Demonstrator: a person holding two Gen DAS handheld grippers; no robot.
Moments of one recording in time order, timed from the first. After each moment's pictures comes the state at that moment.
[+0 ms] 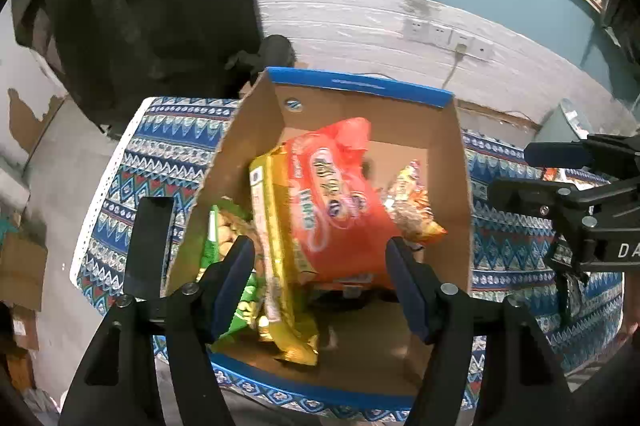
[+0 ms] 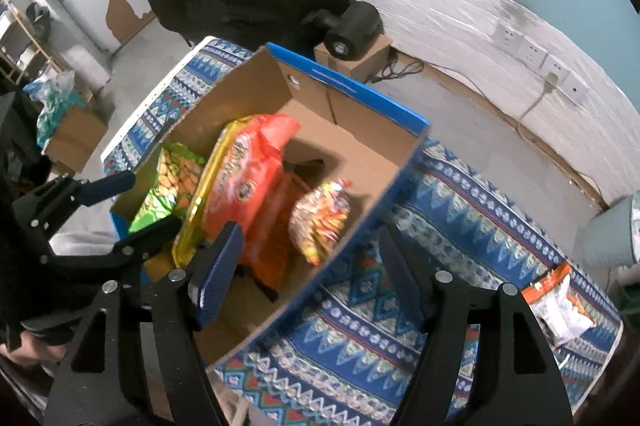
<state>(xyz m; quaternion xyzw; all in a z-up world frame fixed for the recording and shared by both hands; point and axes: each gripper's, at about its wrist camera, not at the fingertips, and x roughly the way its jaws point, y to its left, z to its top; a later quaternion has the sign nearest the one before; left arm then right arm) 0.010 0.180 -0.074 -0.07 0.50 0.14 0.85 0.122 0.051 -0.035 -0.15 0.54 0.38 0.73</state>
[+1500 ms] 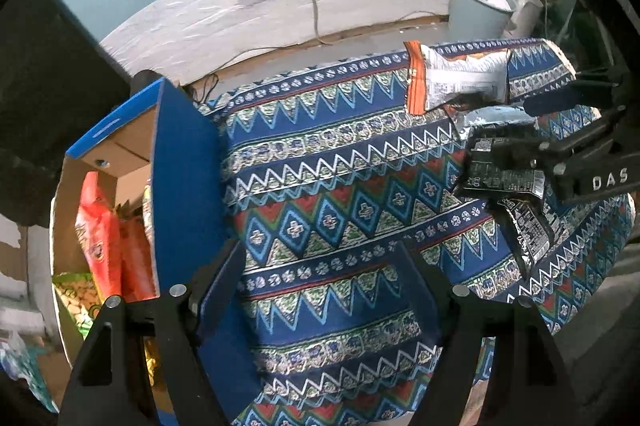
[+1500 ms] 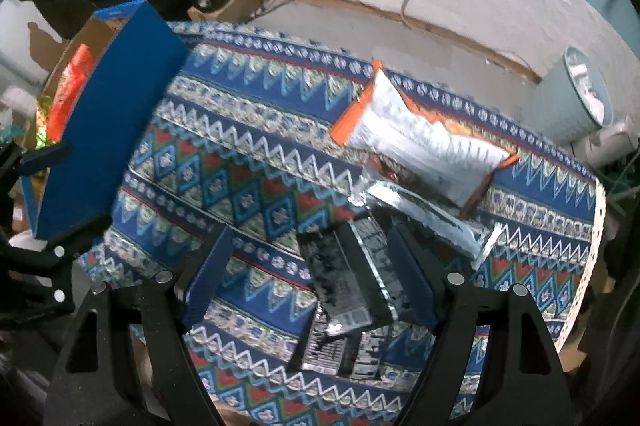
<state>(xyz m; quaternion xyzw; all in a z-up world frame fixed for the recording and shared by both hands) 0.077 -0.039 -0.124 0.10 0.56 -0.01 0.82 0.157 -0.200 -0.105 -0.12 0.62 0.25 0.73</state>
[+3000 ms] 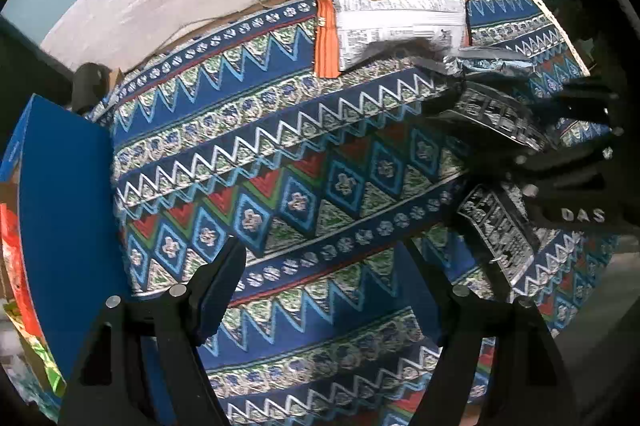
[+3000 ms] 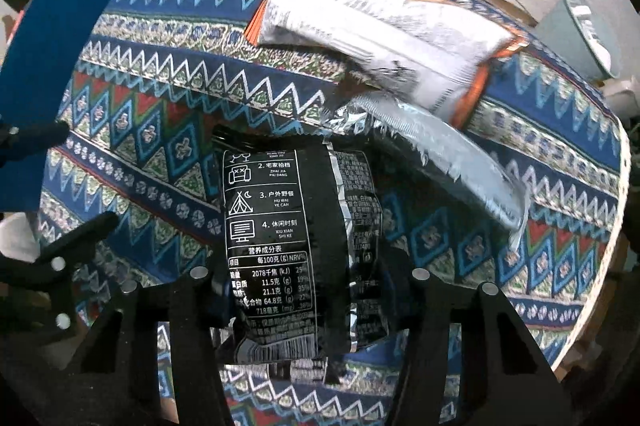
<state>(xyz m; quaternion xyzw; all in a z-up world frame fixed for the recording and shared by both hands) 0.098 -0.116 -0.178 0.10 0.62 -0.07 0.77 0.163 -0.272 -0.179 -0.12 0.68 0.21 0.70</state>
